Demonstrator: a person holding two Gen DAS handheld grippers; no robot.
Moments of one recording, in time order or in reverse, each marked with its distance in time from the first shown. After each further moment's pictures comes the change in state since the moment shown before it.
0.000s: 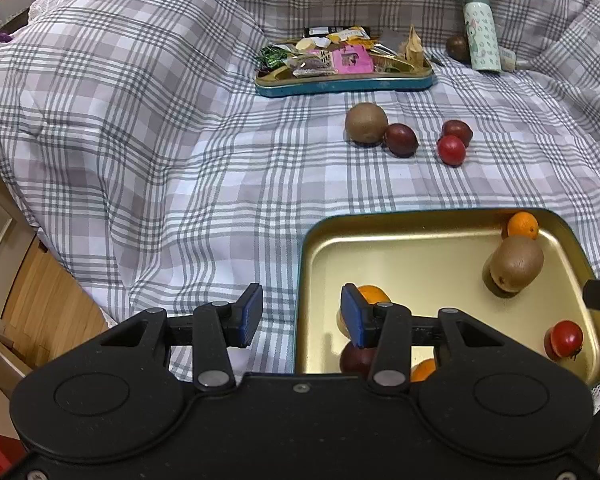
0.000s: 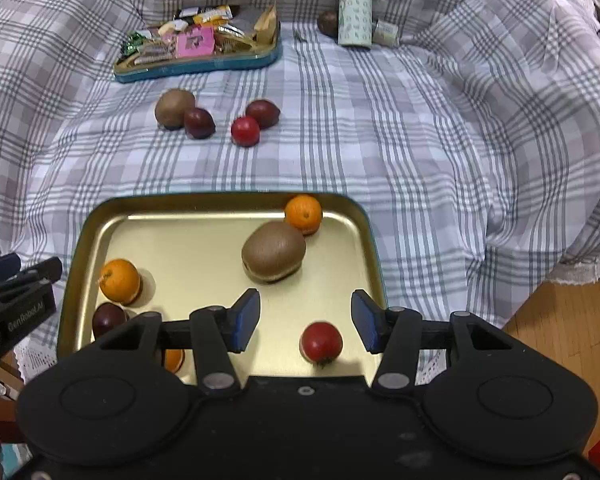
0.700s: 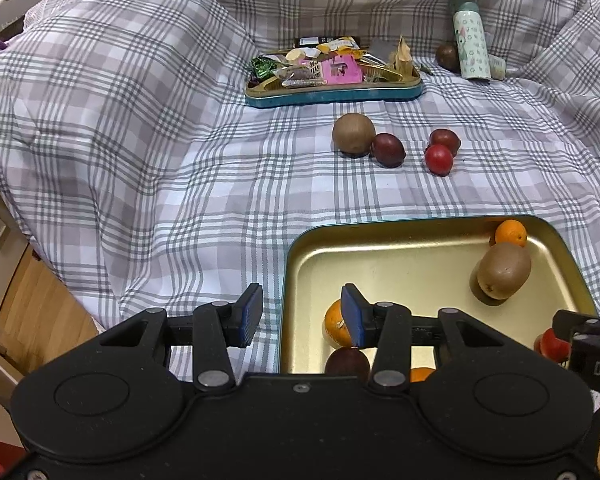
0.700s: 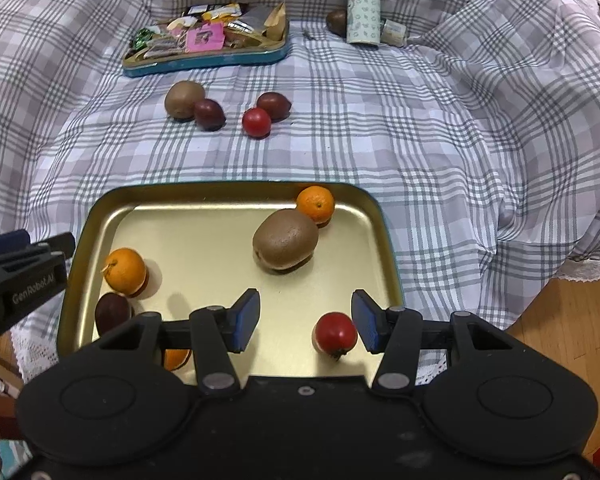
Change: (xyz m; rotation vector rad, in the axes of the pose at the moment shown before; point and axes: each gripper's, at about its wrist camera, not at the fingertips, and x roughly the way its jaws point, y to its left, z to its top) left arm -0.003 -0.006 0.001 0.010 -0.030 -0.023; right arm 0.009 0.007 -0.016 -0.014 -0.002 0.013
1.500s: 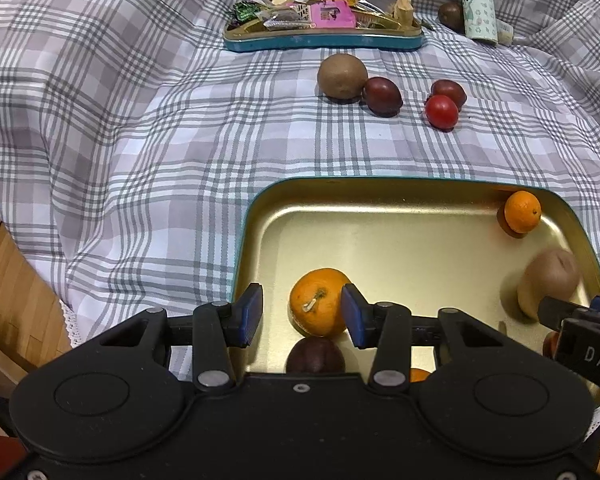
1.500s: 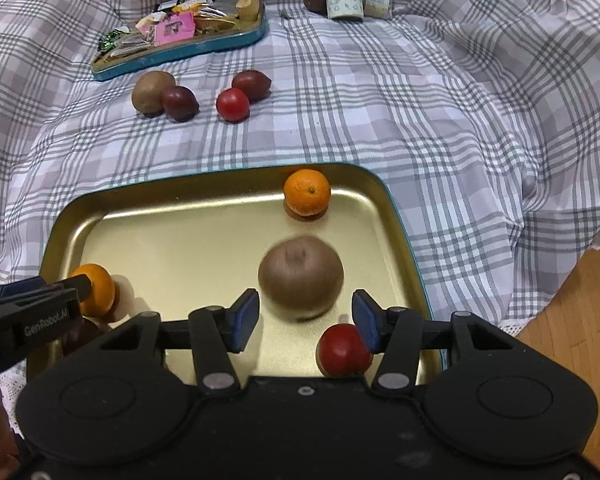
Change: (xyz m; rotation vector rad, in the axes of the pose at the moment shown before) left arm 0.052 -0.011 -0.013 -0.042 0.111 -0.045; right arm 0.054 -0.009 -0.008 0.100 -0.003 0.010
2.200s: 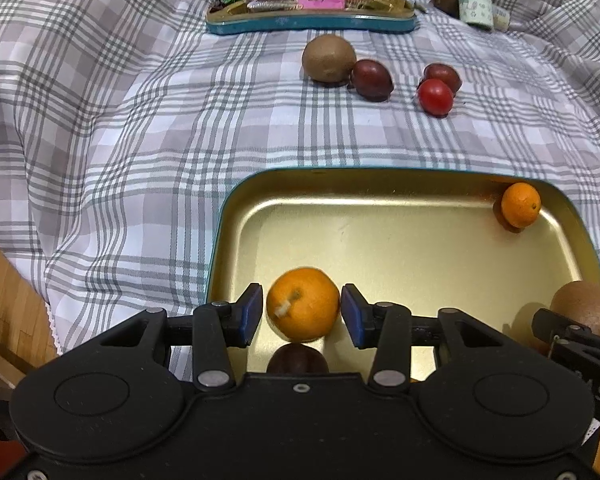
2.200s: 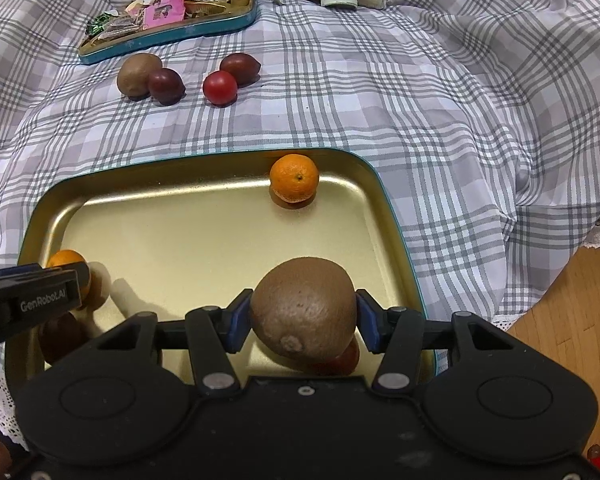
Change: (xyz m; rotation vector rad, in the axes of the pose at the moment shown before) left arm 0.016 -0.005 0.005 0.007 0.048 -0.037; right arm 0.009 0.000 -0.001 -0.016 0.032 -0.049
